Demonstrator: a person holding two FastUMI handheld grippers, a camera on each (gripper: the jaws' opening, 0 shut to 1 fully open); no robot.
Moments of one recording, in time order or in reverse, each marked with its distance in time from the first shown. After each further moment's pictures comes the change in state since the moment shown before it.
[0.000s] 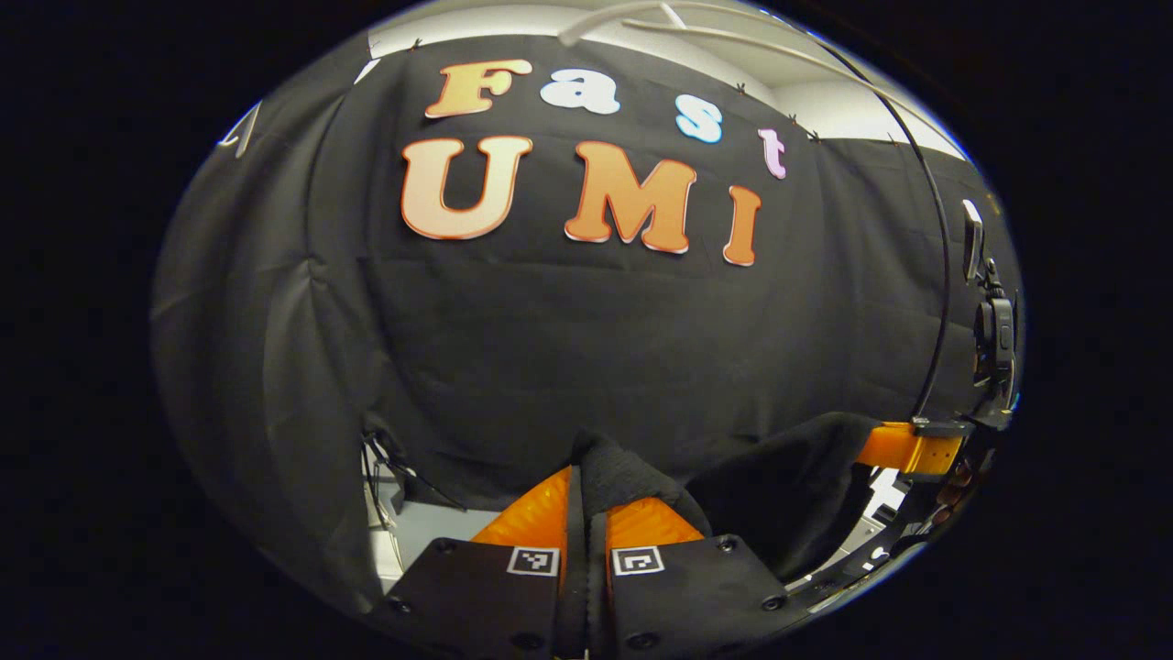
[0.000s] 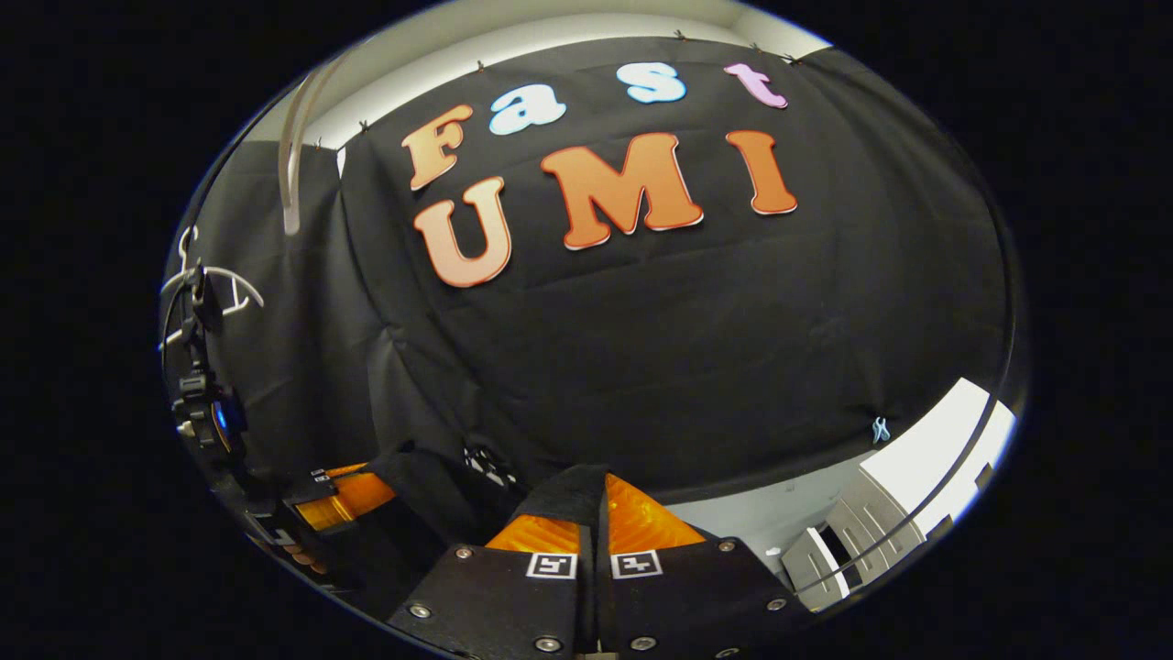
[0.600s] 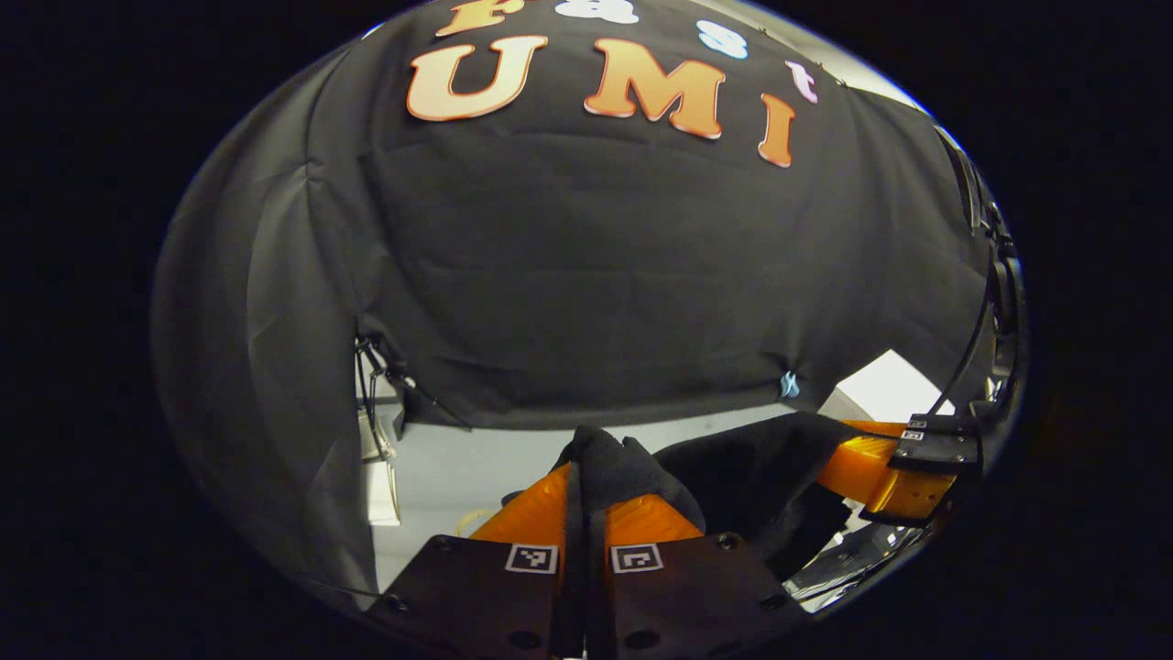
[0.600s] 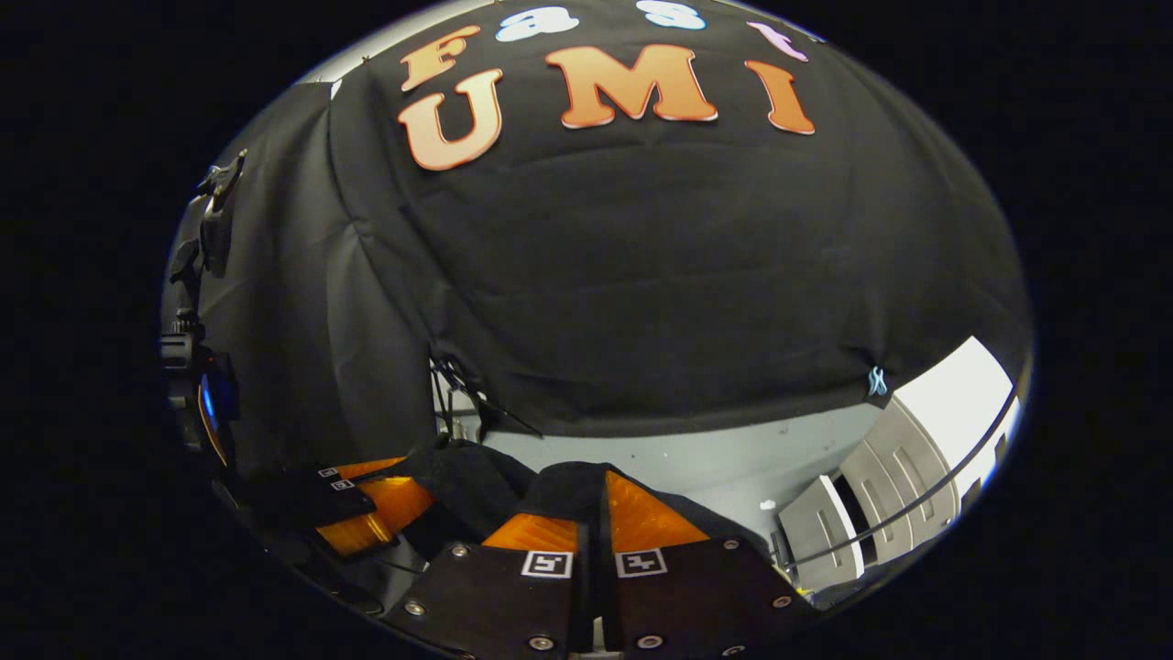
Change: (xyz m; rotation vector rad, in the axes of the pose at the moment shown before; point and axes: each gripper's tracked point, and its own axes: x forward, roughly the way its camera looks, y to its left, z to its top) left arm 0.060 0.027 -0.174 -0.013 0.299 0.093; right arm 0.086 -0.012 -0.177 -0.035 0.264 -0.087
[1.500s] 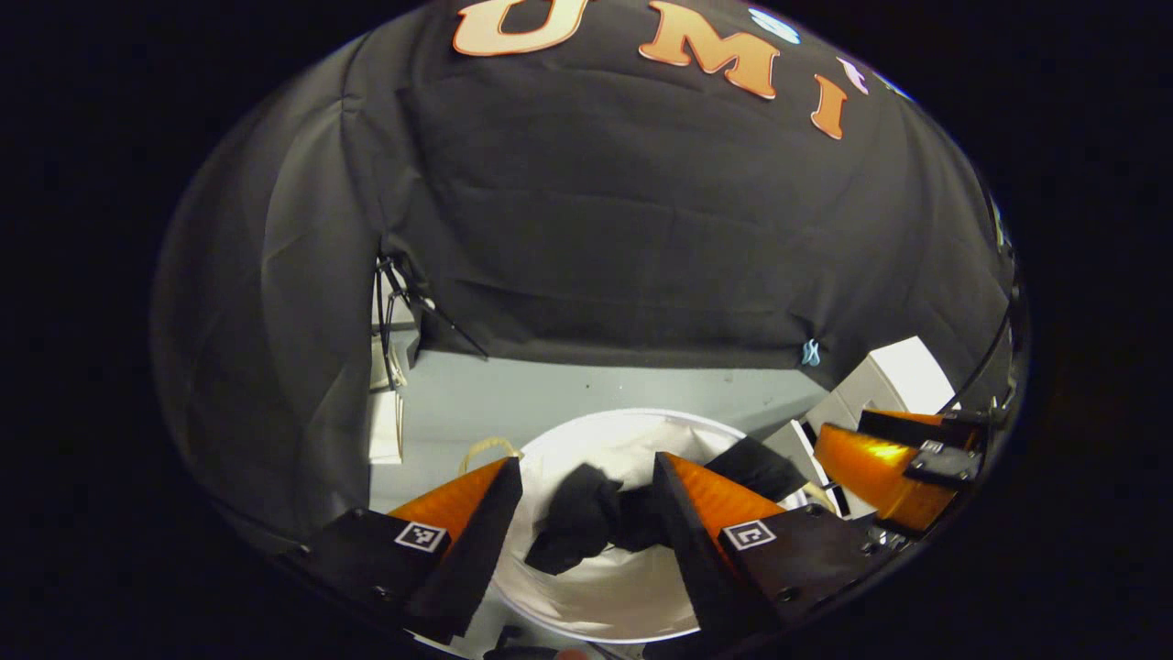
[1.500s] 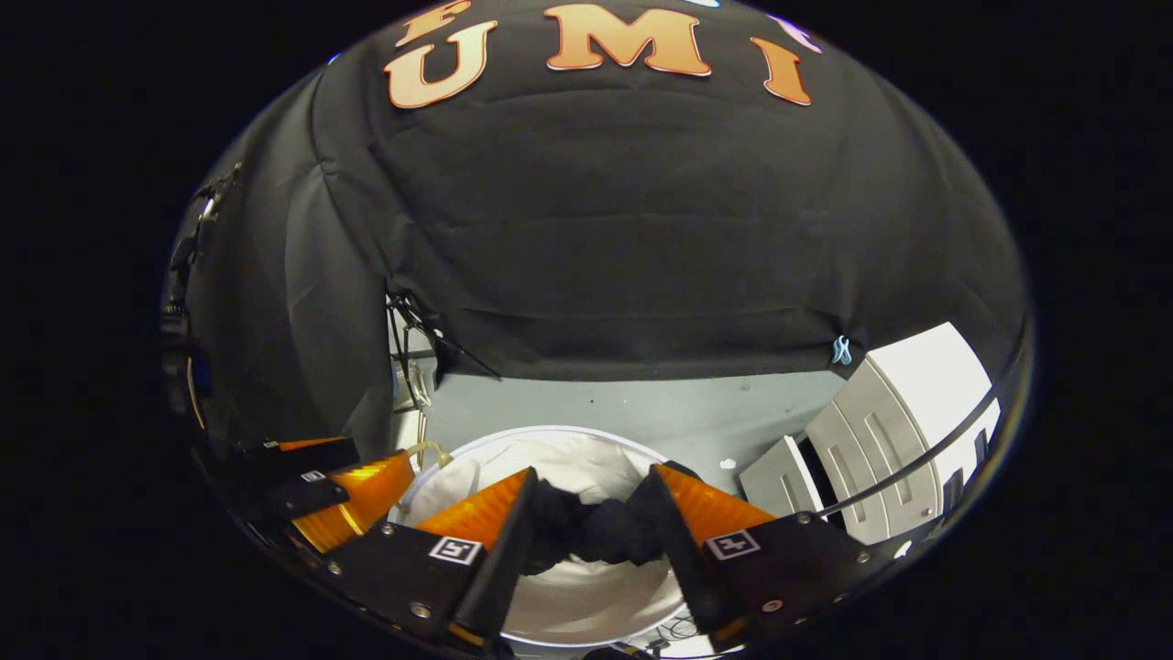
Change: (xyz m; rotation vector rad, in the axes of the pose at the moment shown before) left arm -0.013 0.023 -0.039 -0.118 0.136 0.043; right arm -0.005 -0.020 -0.037 -0.055 0.136 -0.111
